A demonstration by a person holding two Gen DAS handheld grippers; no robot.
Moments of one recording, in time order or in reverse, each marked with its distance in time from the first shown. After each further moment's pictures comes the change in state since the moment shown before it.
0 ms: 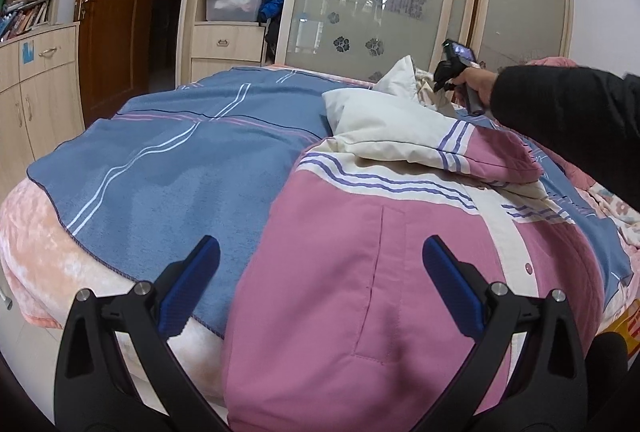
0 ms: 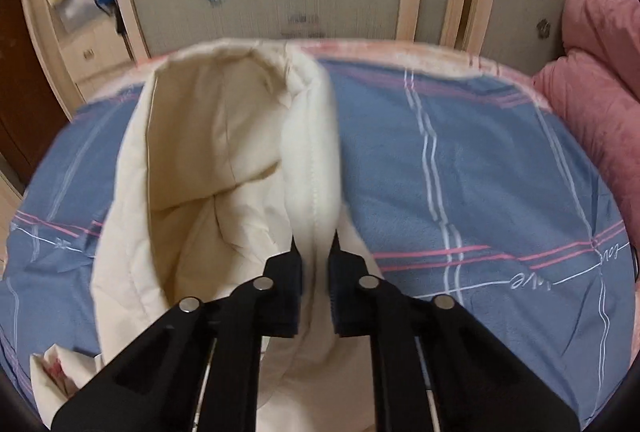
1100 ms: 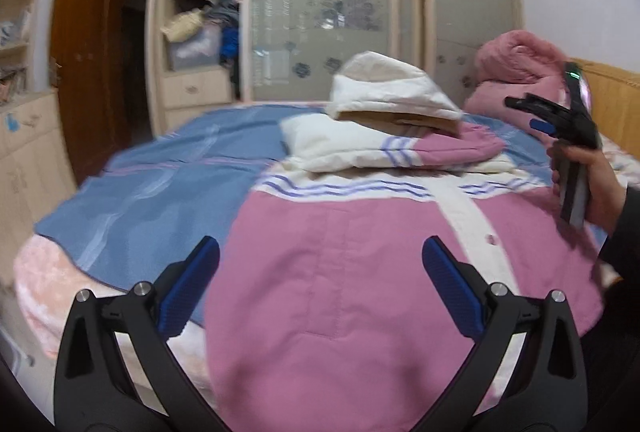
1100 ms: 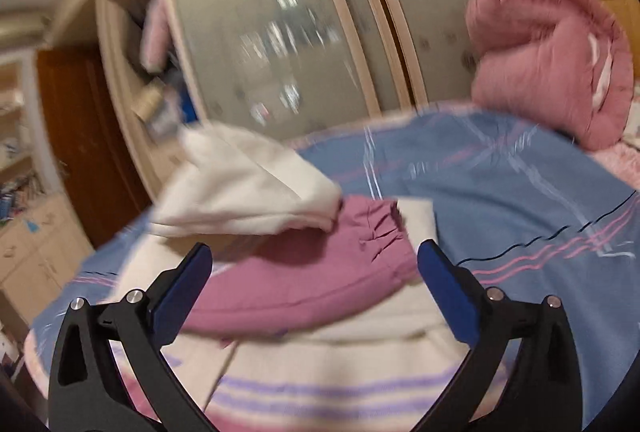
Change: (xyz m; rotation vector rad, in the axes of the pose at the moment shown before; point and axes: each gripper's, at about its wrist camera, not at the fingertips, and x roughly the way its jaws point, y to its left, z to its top) left arm -0.041 -0.043 -0.016 0.181 -0.069 -0.078; right arm -0.308 -0.122 -0.344 0.175 -0.553 0.267
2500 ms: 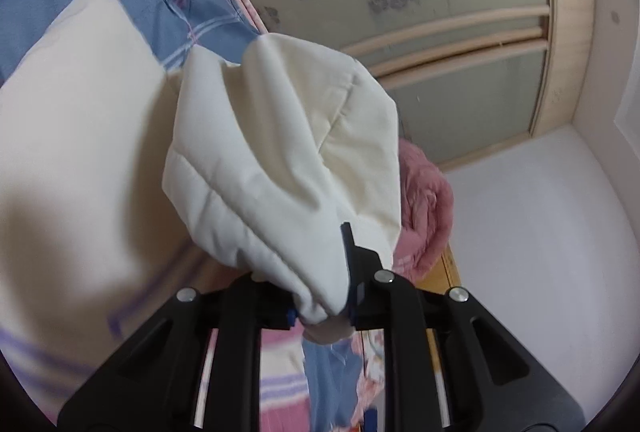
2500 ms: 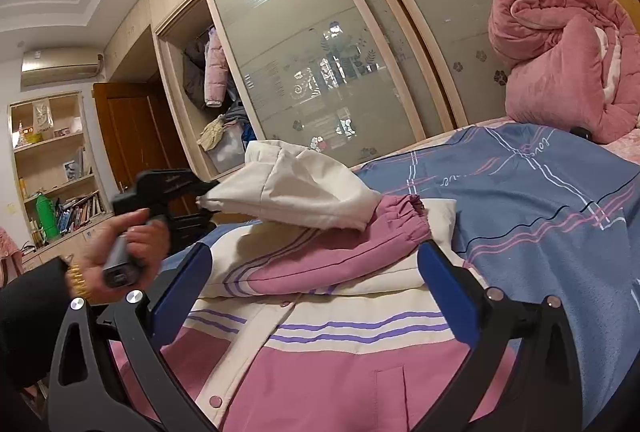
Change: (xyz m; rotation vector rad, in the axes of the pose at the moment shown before) left arm 0.281 -0.027 0.175 -0.920 0.273 -0.685; right arm -0.053 -0.011 -0.021 0.029 -0.019 0.172
